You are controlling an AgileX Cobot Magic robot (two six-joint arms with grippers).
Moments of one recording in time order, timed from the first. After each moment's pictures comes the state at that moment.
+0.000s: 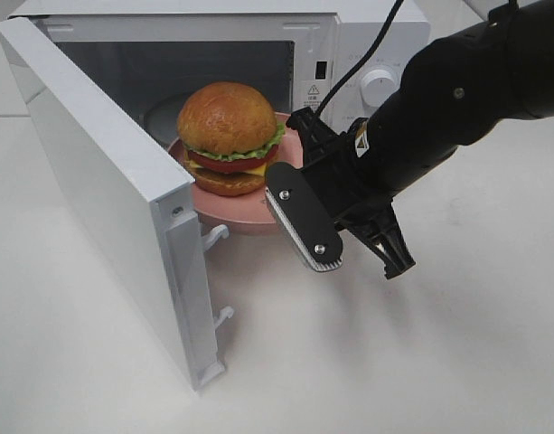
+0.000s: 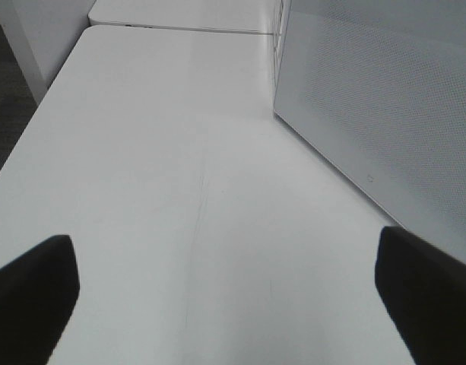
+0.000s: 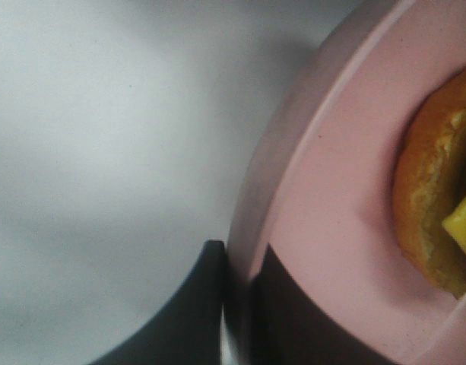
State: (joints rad) left arm 0.02 0.00 -0.52 0.00 1.07 -0.03; right arm 0.64 1.70 -0.99 -0.03 0.35 -1.52
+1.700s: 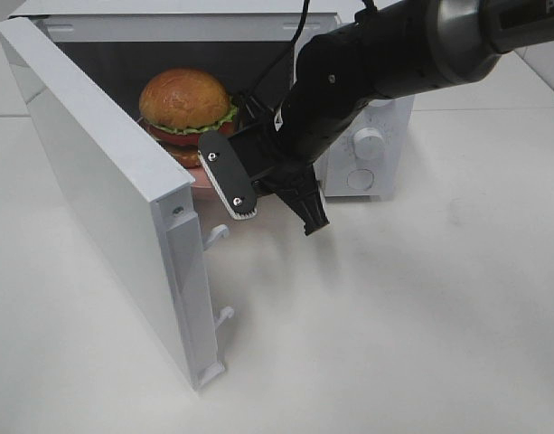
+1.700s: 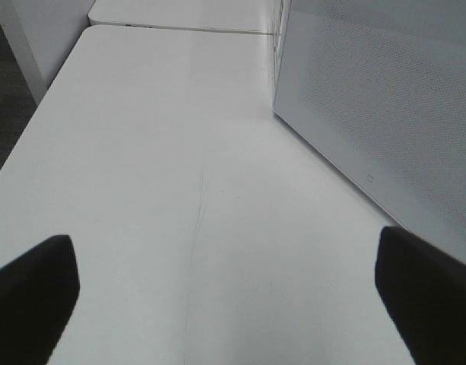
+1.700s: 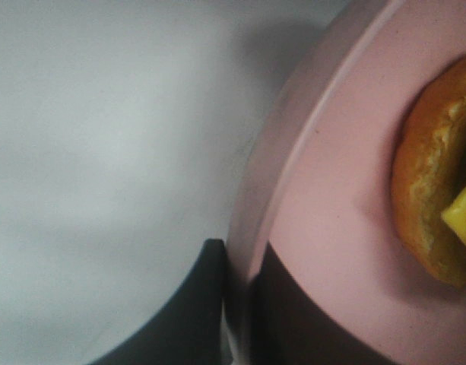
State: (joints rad) left arm 0.02 0.00 -0.52 0.00 1.07 -0.03; right arm 0.64 2.00 -1.36 -0.07 0.37 -1.44
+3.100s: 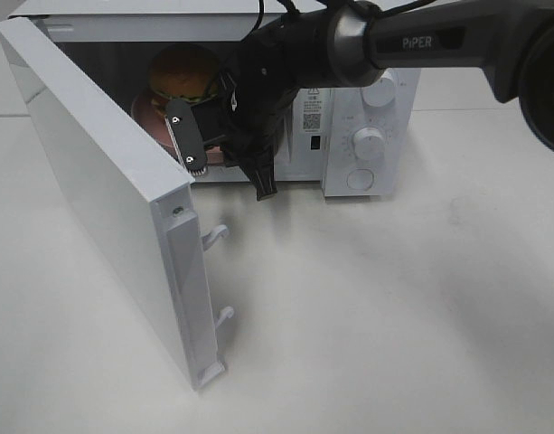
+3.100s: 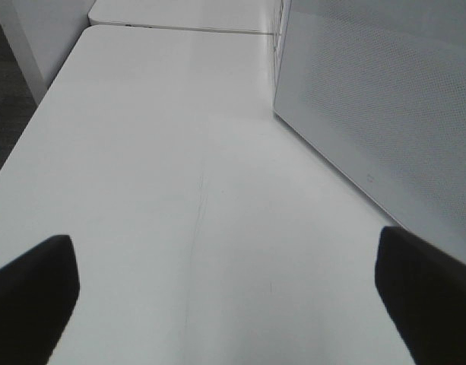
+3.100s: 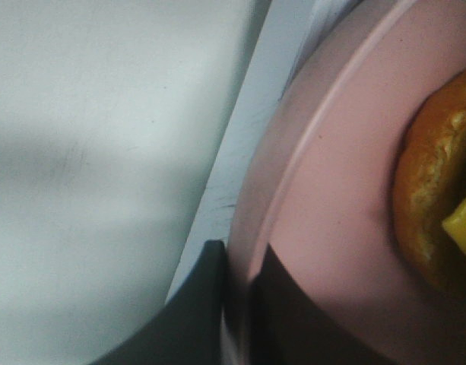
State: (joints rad) left arm 0.02 0.00 -0.52 0.00 1.07 -0.03; right arm 0.64 2.31 -1.83 -0.20 0.51 -1.20
